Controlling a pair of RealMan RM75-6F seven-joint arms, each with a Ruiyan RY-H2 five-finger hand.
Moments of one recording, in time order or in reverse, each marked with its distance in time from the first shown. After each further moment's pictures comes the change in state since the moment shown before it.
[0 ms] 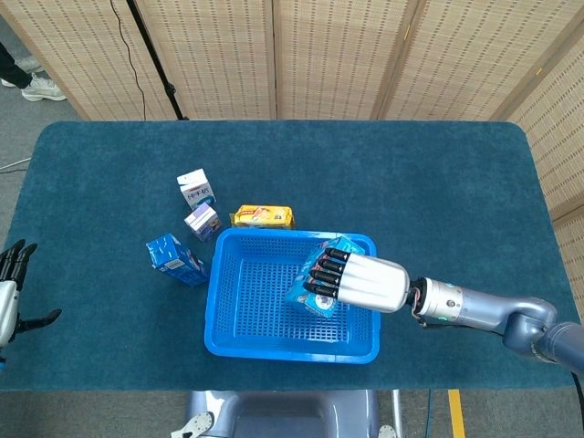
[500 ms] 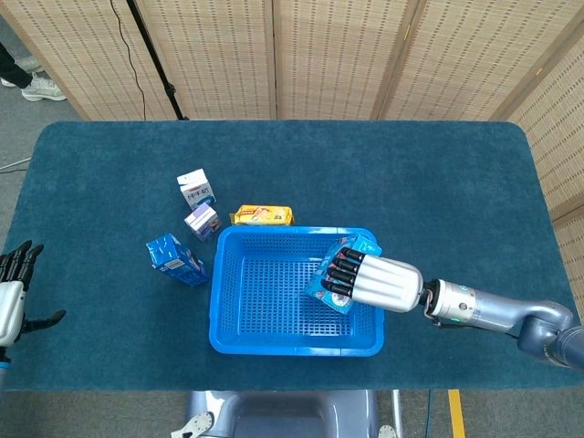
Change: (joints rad) left arm -0.005 -0.007 0.008 -0.005 0.009 -0.002 0.018; right arm -0.047 -0.014 -0.025 0.053 0.025 0.053 -0.061
